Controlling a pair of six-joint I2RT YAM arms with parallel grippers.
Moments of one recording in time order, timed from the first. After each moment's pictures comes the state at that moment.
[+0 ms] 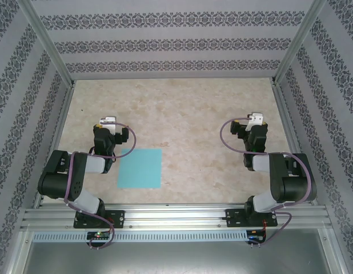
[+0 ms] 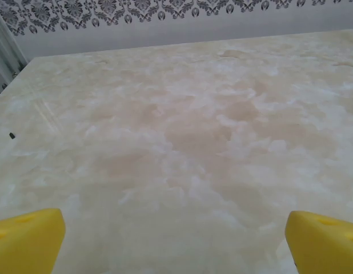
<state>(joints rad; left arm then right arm) -0.10 1.56 0.39 0.85 -0.14 0.01 -0.02 1.51 0.38 0.85 0.09 0.00</state>
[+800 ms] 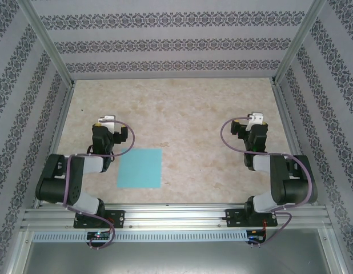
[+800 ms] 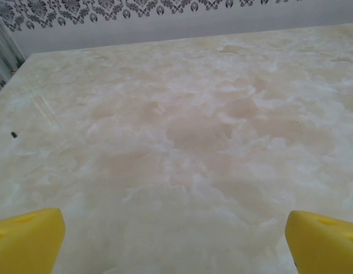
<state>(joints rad) -0.09 1.46 0.43 0.68 -0.12 0.01 -0.02 1.45 0.41 0.72 0.10 0.01</state>
